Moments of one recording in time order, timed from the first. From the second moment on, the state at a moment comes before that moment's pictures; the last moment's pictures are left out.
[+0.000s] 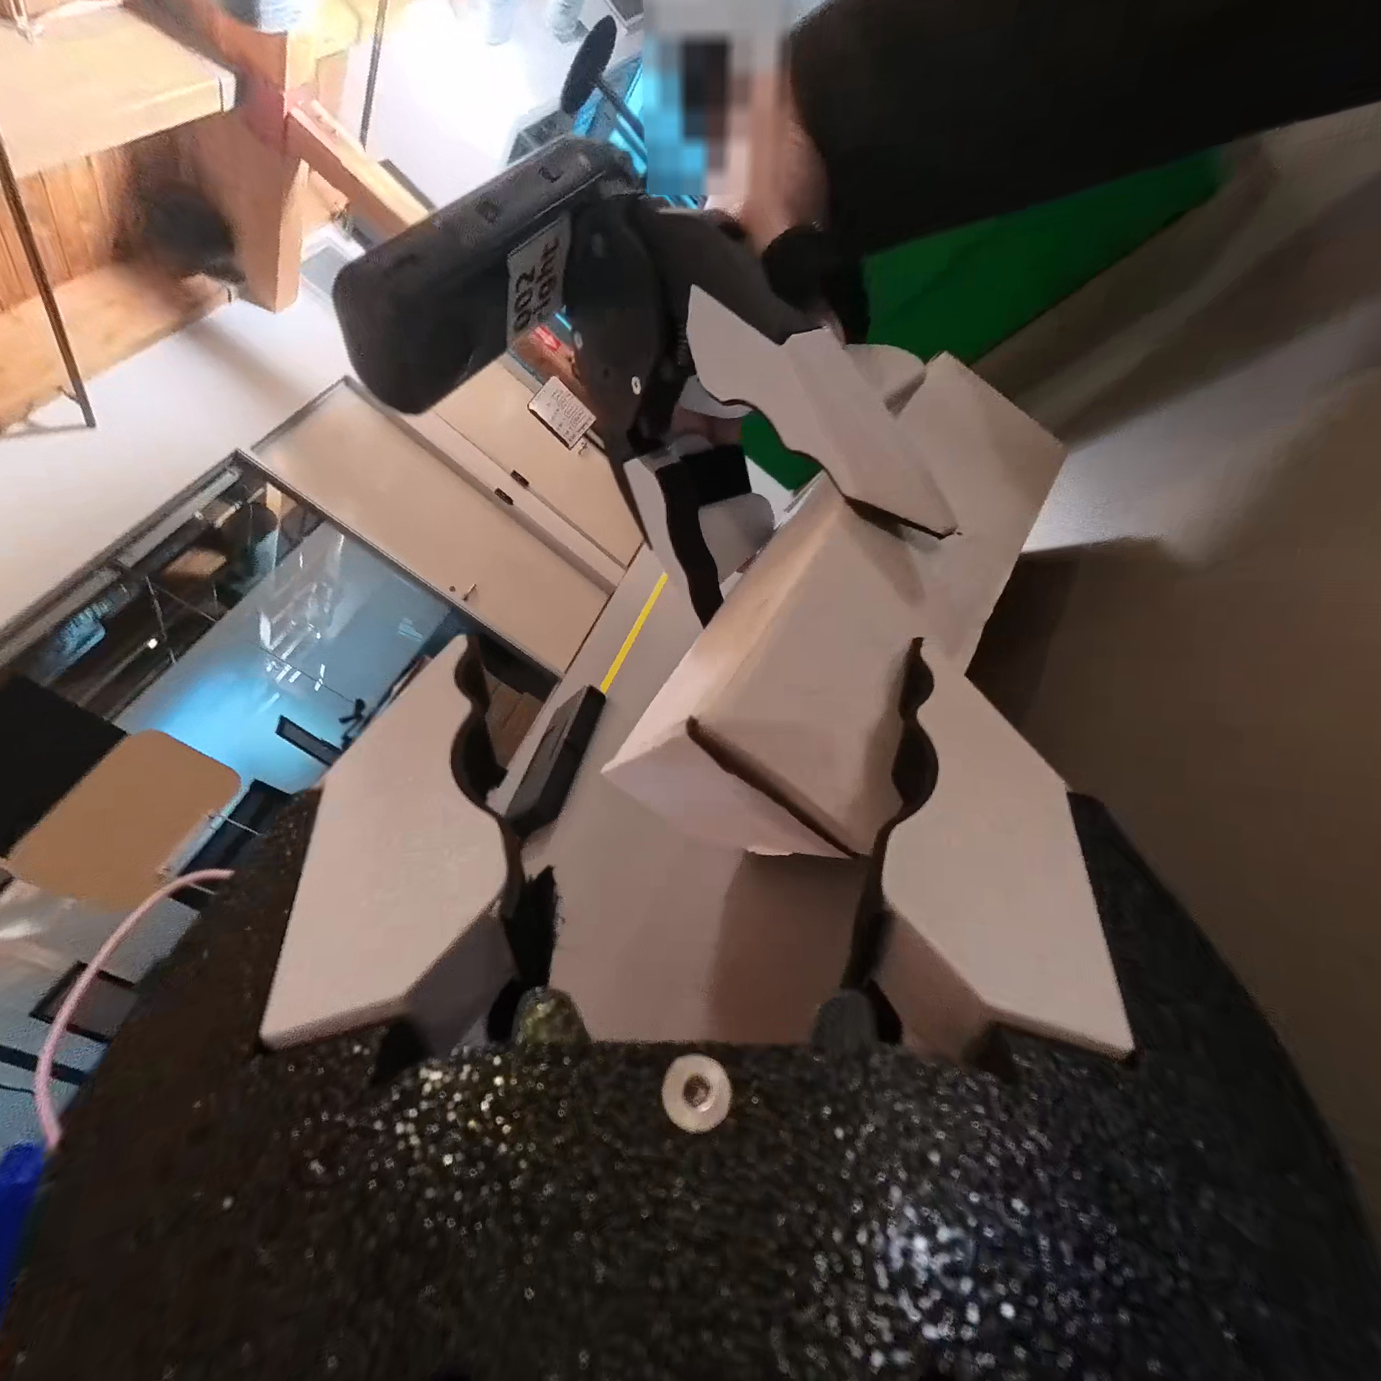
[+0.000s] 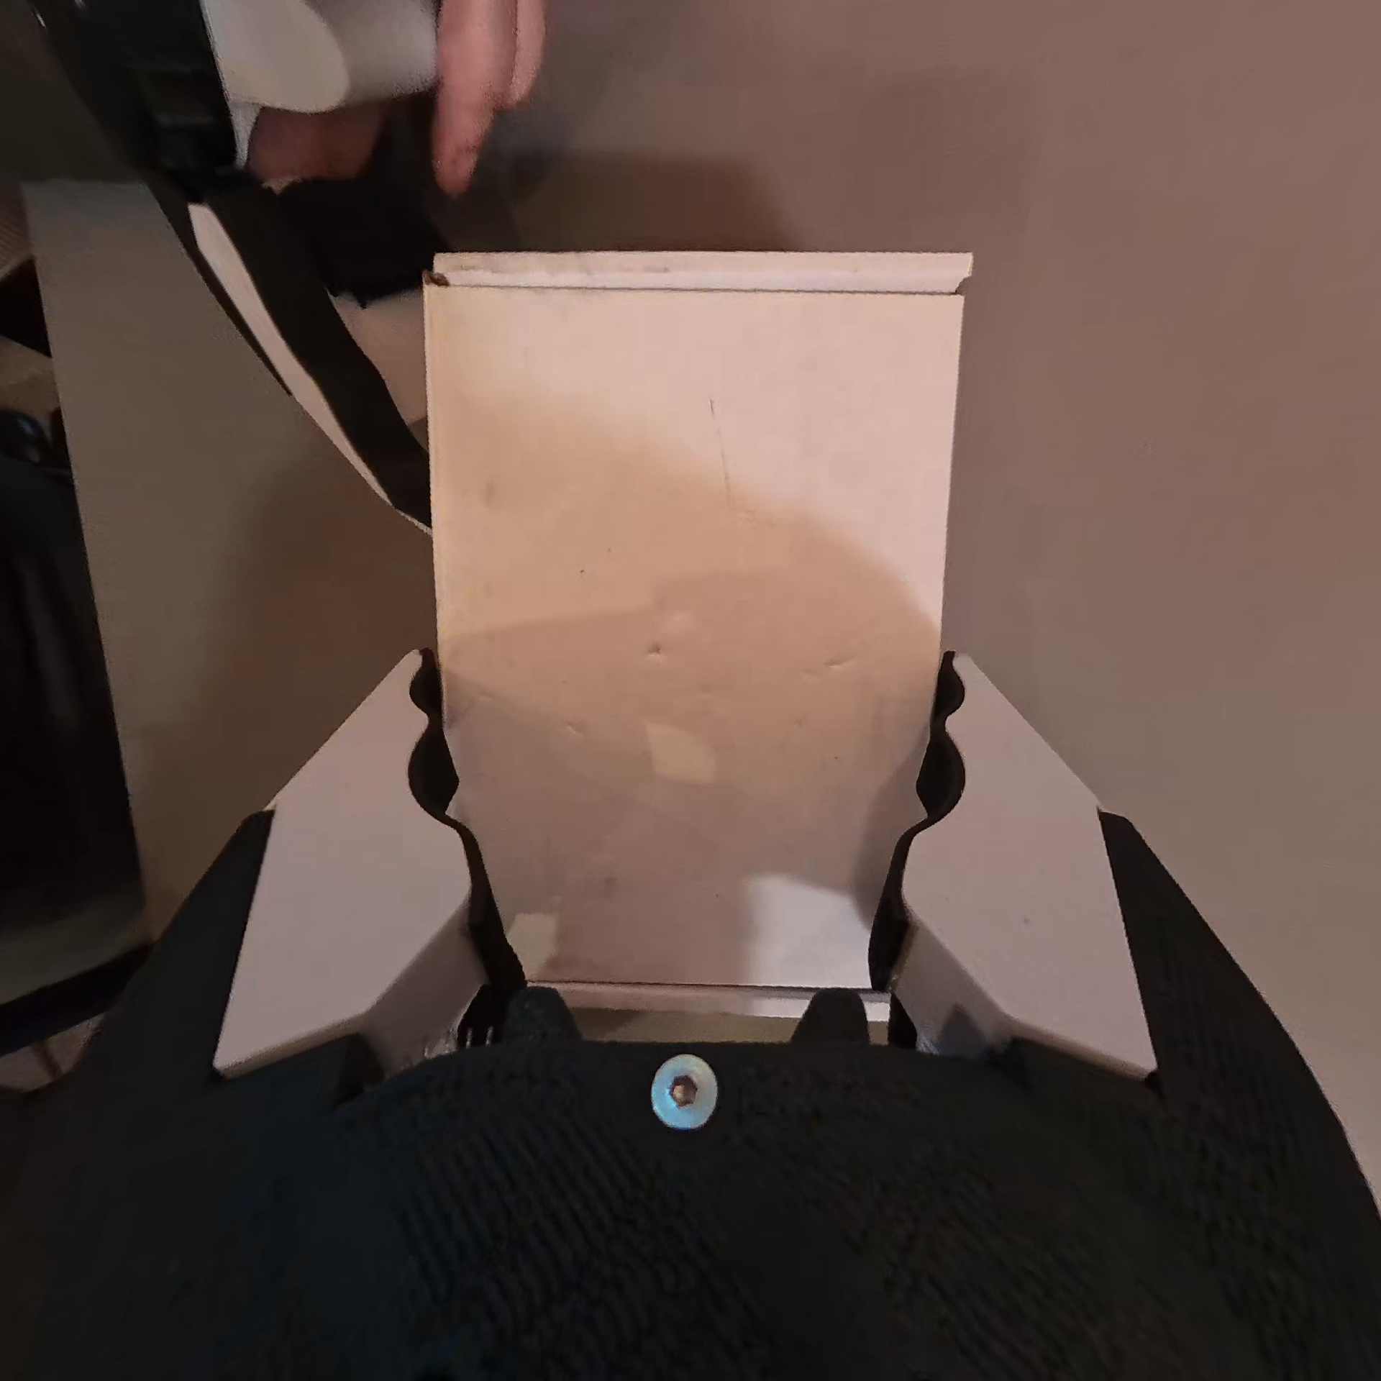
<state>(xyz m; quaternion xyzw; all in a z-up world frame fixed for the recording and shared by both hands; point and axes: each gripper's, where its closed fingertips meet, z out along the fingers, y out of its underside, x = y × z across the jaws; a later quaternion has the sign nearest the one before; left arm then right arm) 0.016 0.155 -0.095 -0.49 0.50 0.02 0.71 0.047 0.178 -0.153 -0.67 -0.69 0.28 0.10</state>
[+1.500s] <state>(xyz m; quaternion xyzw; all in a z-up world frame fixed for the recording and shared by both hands) -0.033 0.192 -0.120 -0.78 0.30 -0.11 0.54 -0.005 0.190 -0.056 -0.42 -0.78 0.04 0.47</state>
